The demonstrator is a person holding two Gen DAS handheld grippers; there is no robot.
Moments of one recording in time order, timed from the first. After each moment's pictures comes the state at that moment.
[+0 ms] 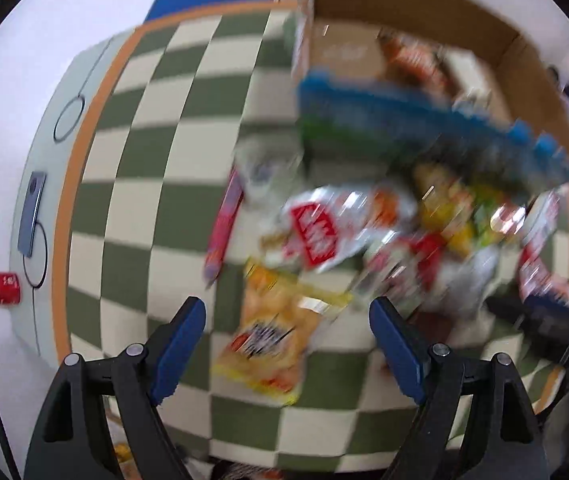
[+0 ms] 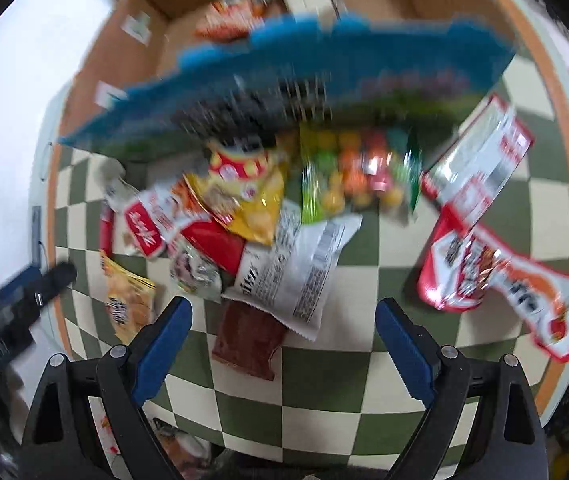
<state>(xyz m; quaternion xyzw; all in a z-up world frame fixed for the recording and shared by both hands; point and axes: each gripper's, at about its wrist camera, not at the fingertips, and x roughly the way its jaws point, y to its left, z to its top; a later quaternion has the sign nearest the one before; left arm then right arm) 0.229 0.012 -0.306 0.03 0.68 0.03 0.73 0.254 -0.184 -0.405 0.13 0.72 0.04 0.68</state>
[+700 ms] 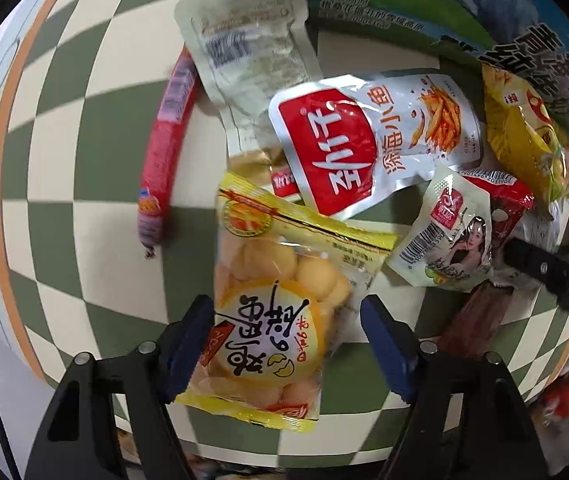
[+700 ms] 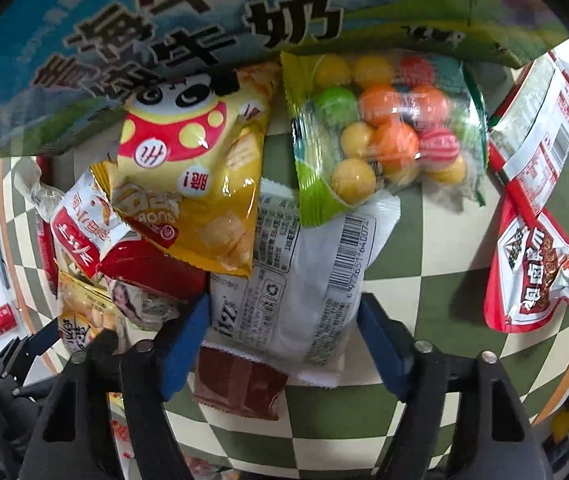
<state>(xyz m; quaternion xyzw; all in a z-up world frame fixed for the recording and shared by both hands) 0.235 0.025 -0.400 0.00 0.77 0.00 0.64 0.274 -0.162 -0.484 0.12 0.77 -0.01 0.63</state>
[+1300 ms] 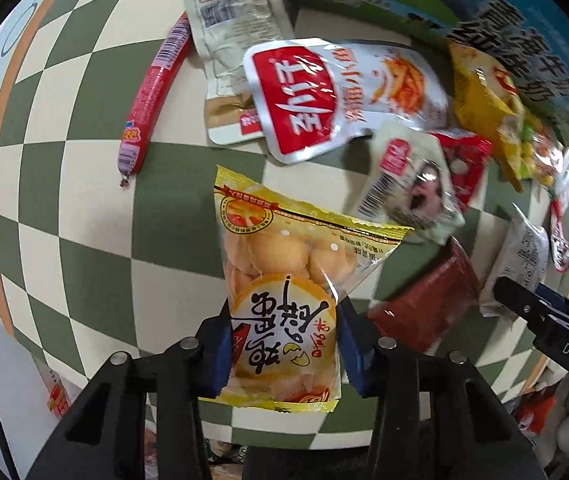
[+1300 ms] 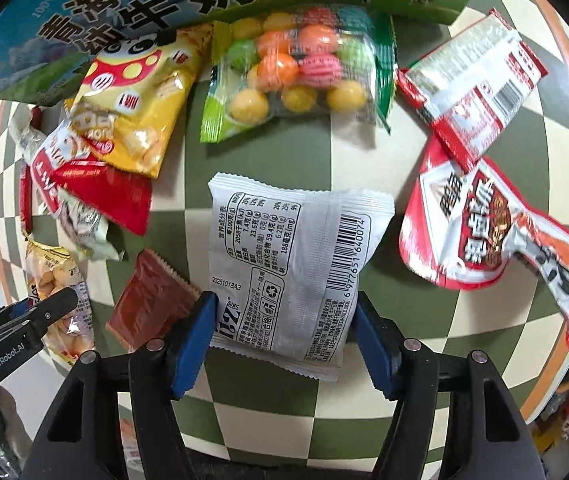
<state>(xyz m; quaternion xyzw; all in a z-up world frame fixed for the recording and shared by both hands) 0.188 0.008 -0.382 -0.05 0.77 0.01 0.64 0.219 -0.201 -0.477 0.08 0.77 0.01 0.63</state>
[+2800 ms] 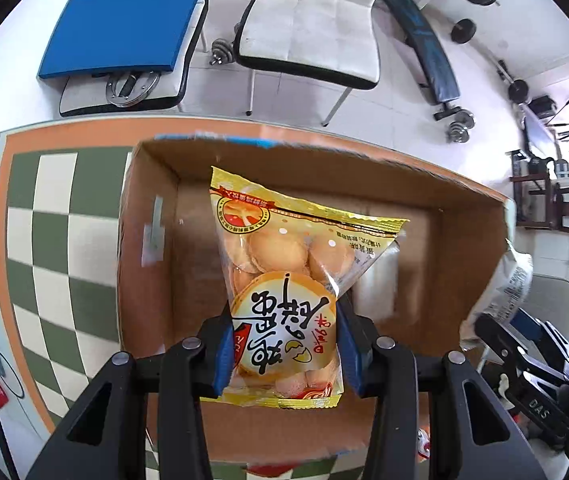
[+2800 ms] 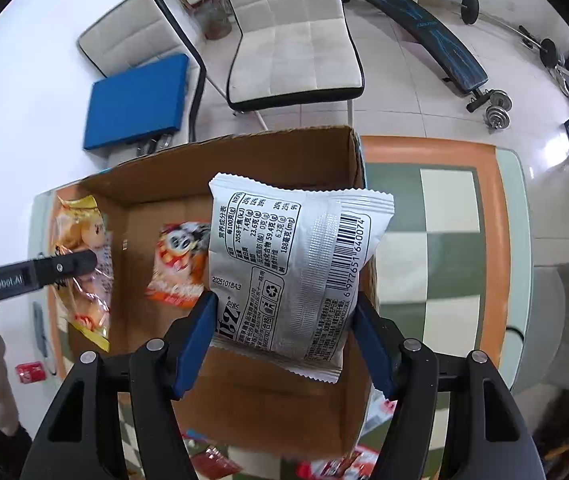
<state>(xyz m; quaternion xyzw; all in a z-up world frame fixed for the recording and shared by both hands) 0.529 -0.073 -0.276 -0.06 0.73 -0.06 0.68 0.501 -0.294 -0.319 0.09 0.66 0.02 0.74</state>
